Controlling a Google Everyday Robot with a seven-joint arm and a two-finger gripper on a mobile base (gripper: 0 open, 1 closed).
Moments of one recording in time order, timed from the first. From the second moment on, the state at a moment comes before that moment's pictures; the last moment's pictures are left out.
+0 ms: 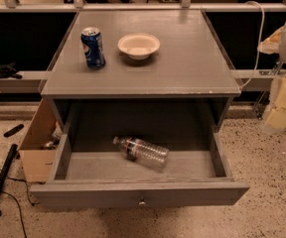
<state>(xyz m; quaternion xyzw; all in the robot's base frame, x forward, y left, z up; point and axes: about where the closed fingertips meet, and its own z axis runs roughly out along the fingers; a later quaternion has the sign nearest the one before) 0.438 -0.217 0.976 -0.60 0.78 -0.03 0.16</state>
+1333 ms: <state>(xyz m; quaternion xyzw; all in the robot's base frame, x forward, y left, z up) 0.416 -0.142 0.925 -0.59 0.77 0.13 0.23</state>
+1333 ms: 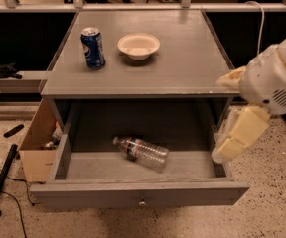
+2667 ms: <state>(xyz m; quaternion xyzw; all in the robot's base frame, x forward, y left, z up) 0.410 -0.095 0.828 -0.53 0.81 0.19 0.19</state>
